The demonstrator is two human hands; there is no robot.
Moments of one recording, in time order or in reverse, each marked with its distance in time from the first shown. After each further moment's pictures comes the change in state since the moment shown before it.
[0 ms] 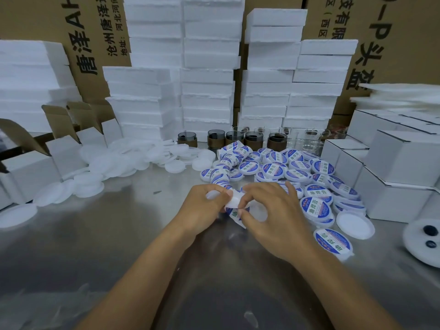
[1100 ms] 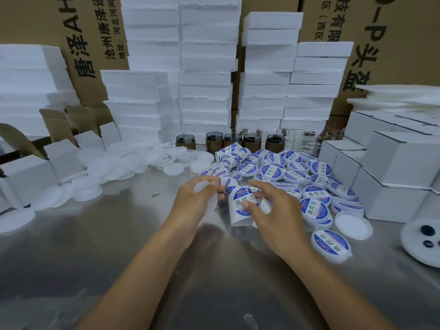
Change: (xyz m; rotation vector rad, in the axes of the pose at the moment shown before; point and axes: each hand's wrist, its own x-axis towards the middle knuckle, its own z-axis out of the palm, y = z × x) left_hand -0.003 0.012 -0.002 -0.358 0.153 -0.042; right_hand 0.007 0.004 0.009 0.145 0.155 0.271
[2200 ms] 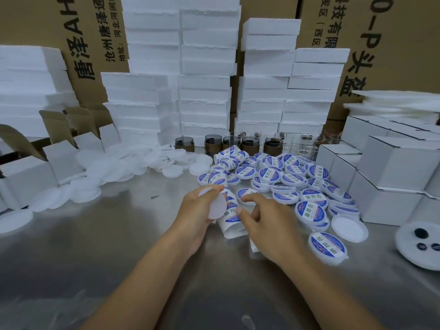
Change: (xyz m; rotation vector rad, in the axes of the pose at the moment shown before) left_hand -0.001 -0.007 0.008 -0.156 0.014 -0.155; right_hand -0.005 0.002 0.001 -0.244 -0.201 -0.019
